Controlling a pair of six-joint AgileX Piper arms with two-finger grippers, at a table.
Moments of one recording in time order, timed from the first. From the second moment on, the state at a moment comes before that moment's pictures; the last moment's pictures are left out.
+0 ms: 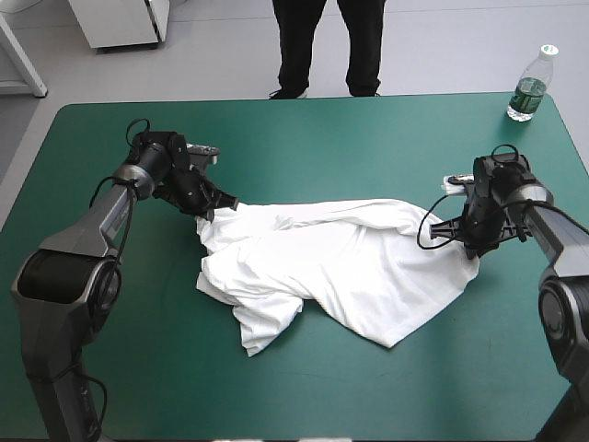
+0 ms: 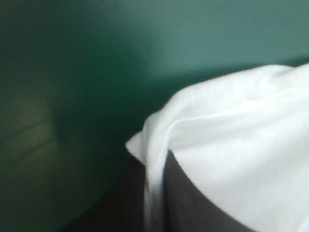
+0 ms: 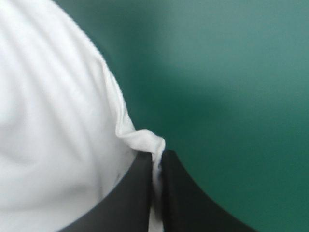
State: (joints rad) left arm -0.19 2.02 -1.71 -0.12 1.13 0.14; right arm 0.06 1.80 -1.34 -0.10 1.09 0.09
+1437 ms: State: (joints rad) left arm -0.19 1.31 -2.72 -0.40 1.25 0.30; right arm 0.07 1.26 -2.73 0.01 1.25 -0.05
